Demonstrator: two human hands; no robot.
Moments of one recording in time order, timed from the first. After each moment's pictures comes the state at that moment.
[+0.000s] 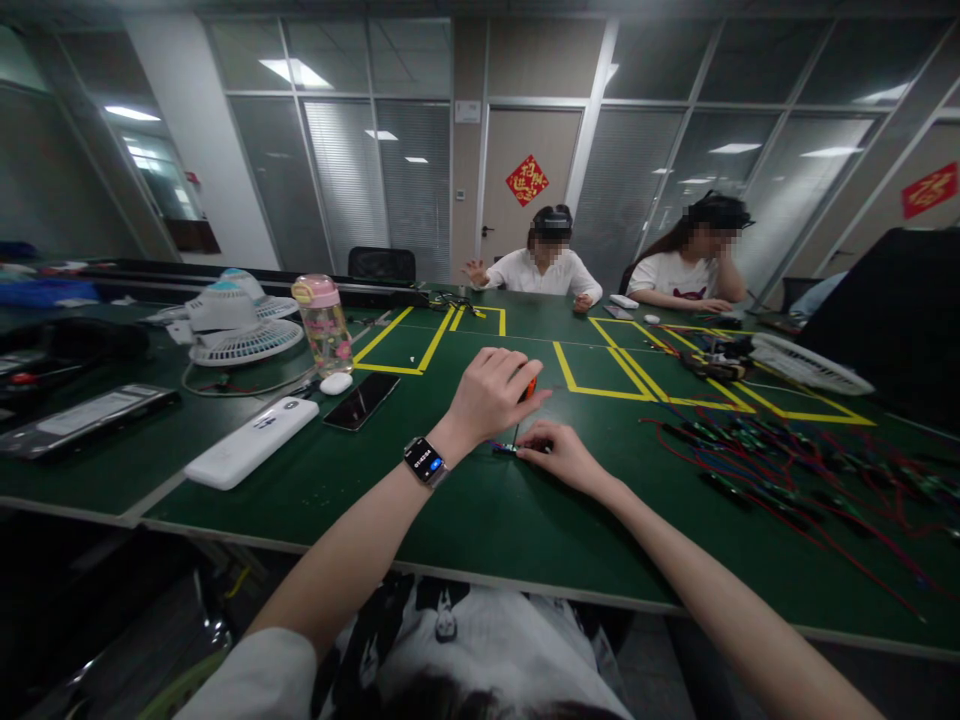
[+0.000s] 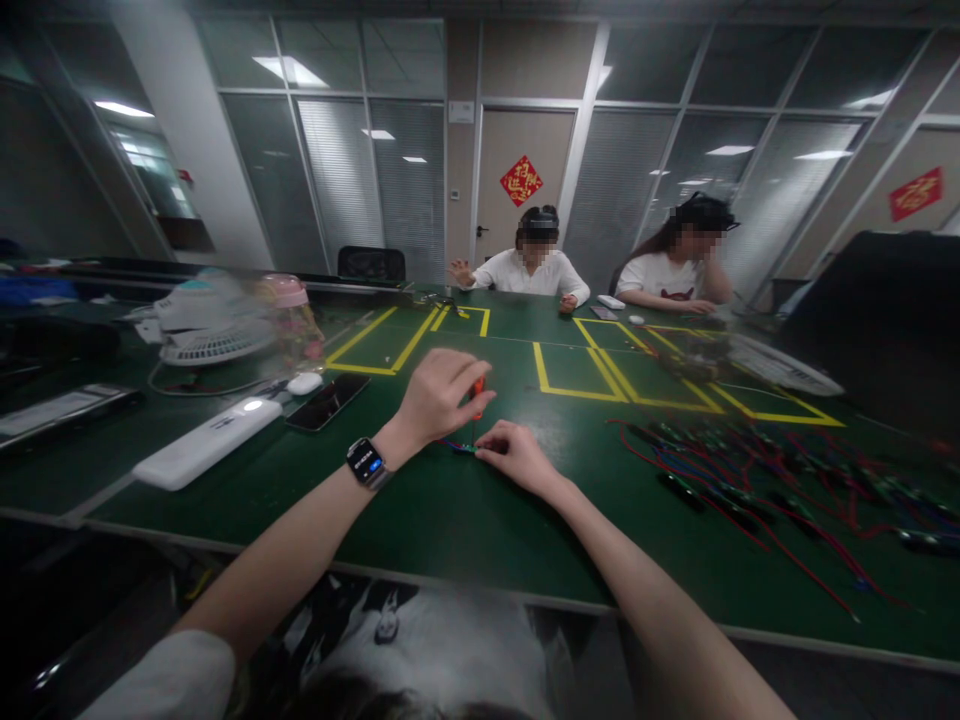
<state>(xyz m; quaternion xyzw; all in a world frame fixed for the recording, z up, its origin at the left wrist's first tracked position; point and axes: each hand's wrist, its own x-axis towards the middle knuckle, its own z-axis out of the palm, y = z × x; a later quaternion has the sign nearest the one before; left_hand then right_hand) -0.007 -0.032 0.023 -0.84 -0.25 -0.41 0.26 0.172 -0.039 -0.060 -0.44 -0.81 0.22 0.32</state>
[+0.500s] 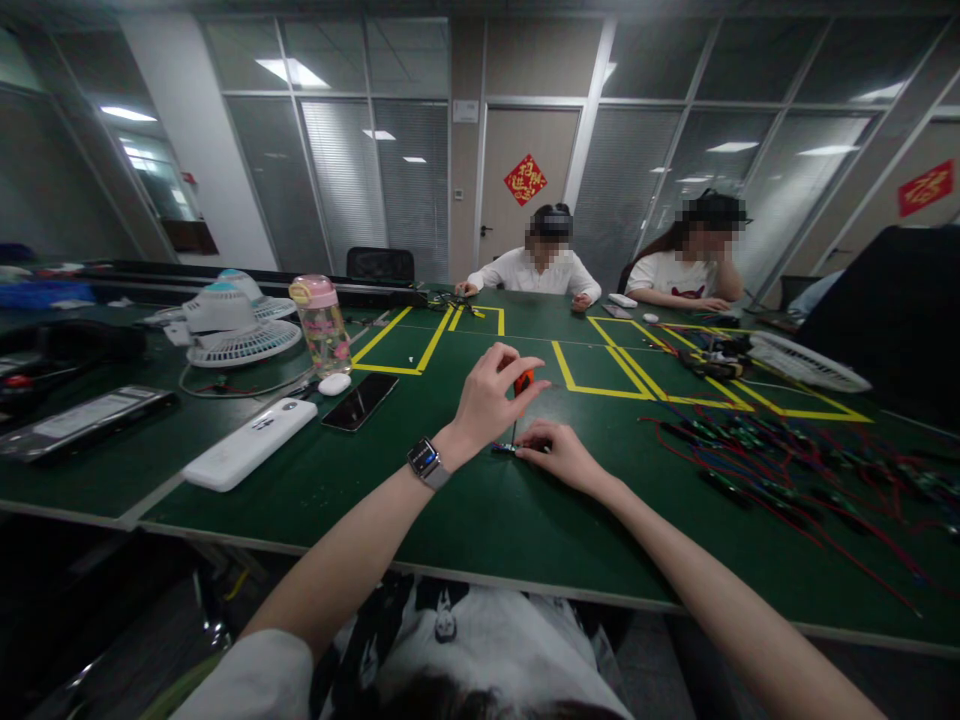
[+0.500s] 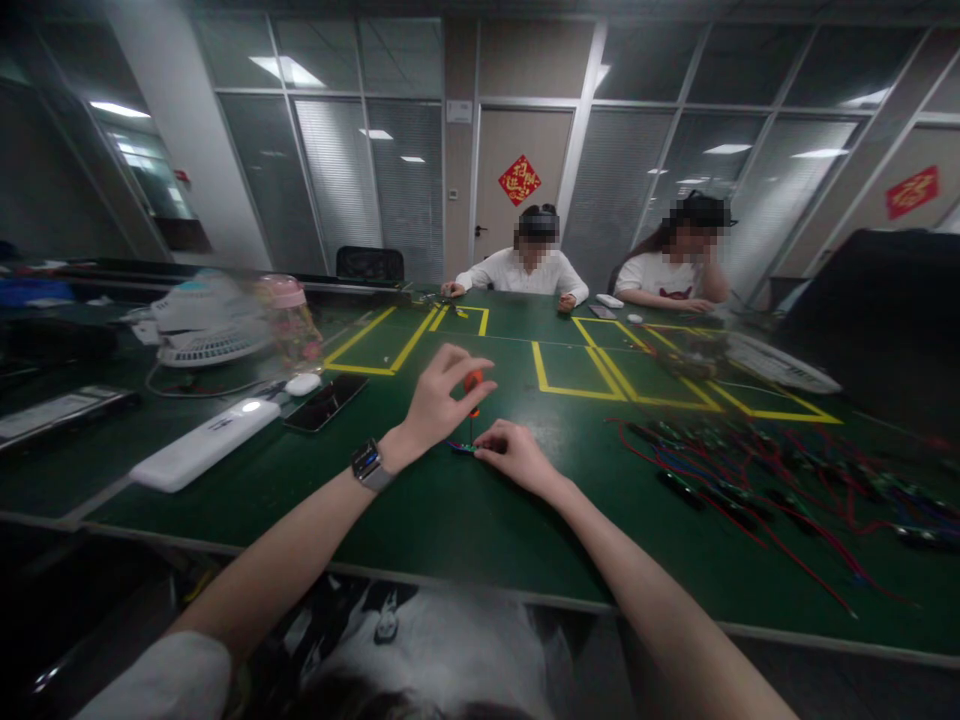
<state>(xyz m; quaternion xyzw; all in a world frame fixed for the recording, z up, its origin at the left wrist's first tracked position) 0.002 -0.034 0.015 -0.80 -0.29 -0.53 0.06 0.172 -0.039 -0.059 -0.44 -0.81 0.22 0.32</state>
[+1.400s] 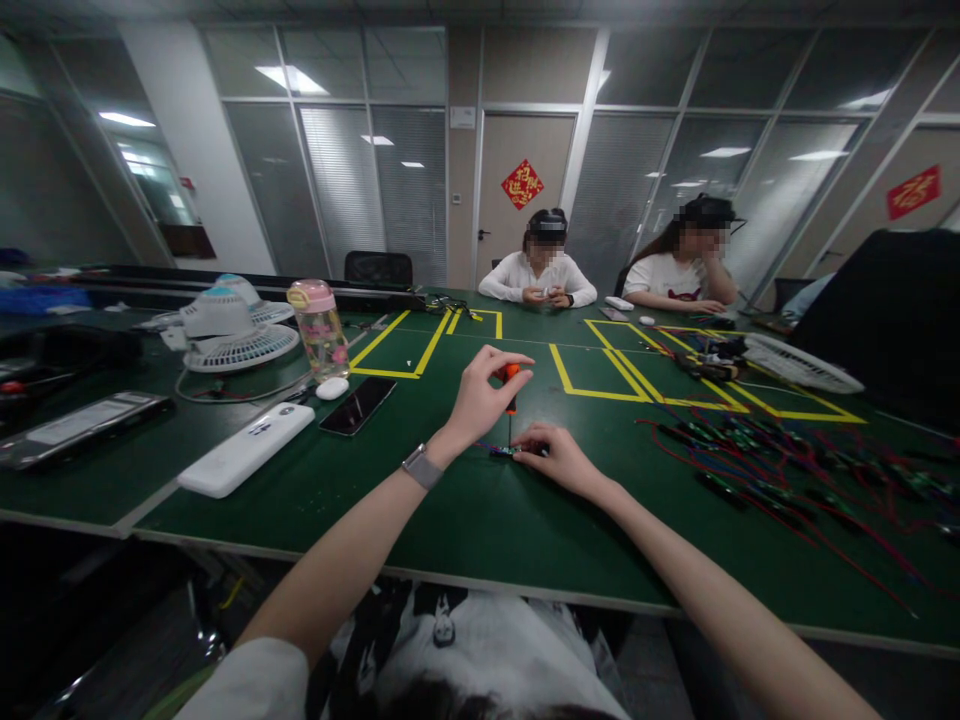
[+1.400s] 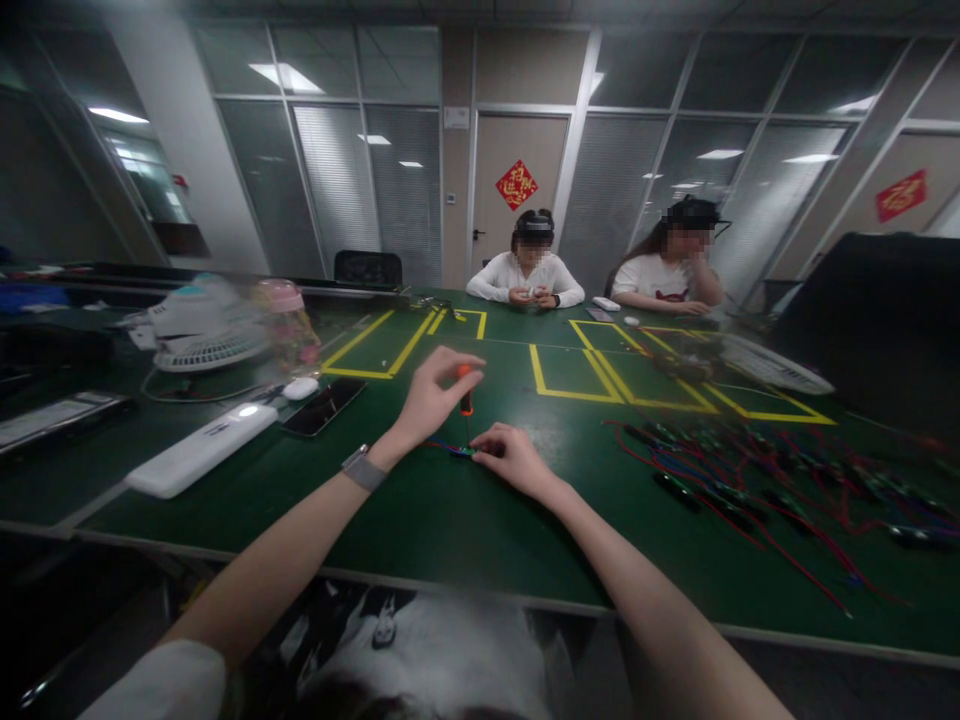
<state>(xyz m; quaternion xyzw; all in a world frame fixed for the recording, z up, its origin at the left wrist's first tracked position) 0.002 -0.027 0.020 -0.75 -0.29 -0.58 -0.16 0.174 -0.037 -0.063 -0.43 -0.82 0.22 0.32</state>
